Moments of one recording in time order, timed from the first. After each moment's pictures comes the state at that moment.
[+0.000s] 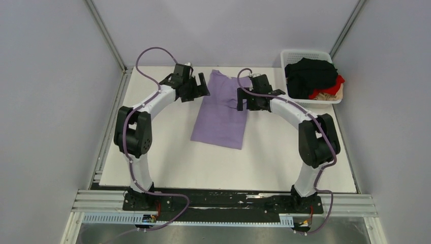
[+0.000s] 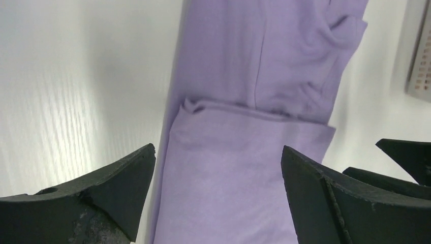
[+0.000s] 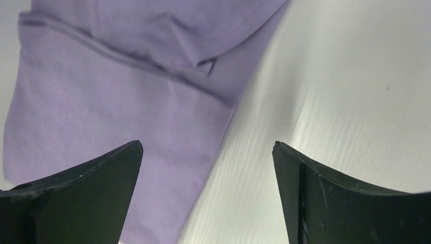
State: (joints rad) left arm -0.34 1.97 1.58 -0.40 0.14 -0.54; right arm 0.38 1.87 1.39 -0.38 -0.01 0.28
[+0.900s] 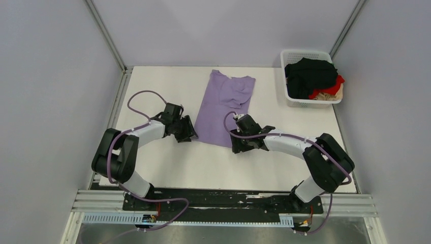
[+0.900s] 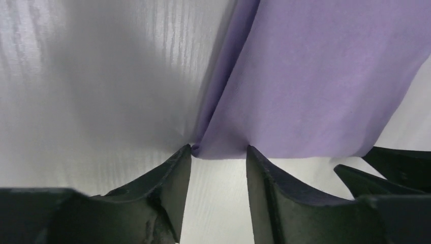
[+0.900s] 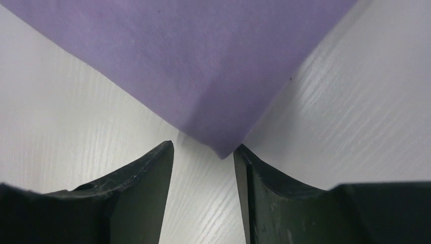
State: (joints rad) left arm -0.35 1.55 0.78 -0.25 0.24 -0.67; right arm 0.72 1.55 0.81 -0.30 -0.02 0.40
